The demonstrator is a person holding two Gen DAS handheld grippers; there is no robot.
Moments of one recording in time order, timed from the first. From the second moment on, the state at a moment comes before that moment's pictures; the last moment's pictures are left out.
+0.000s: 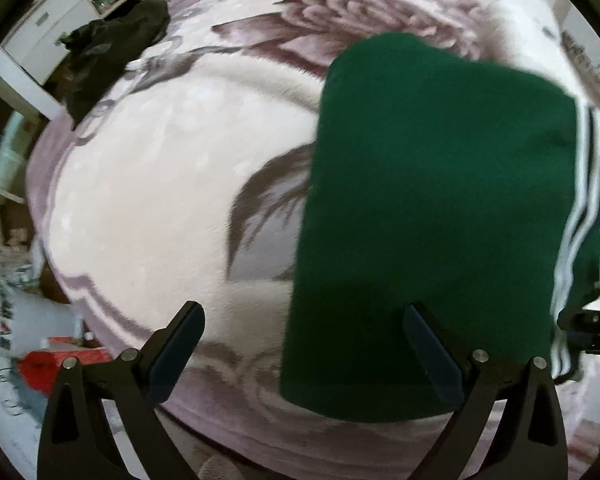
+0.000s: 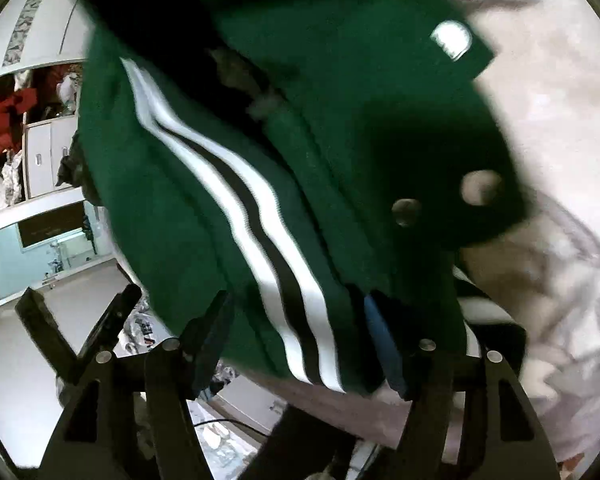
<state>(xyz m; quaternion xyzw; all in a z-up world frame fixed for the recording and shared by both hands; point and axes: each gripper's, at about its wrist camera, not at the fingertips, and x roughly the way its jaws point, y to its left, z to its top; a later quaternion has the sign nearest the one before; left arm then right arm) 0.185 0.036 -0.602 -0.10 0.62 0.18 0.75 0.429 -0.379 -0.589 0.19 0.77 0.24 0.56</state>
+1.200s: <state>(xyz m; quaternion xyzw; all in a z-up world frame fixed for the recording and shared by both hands) 0.229 -0.019 -0.601 -0.09 0.61 0.13 0.78 0.459 -0.476 -0.528 0.16 0.71 0.13 0.68</state>
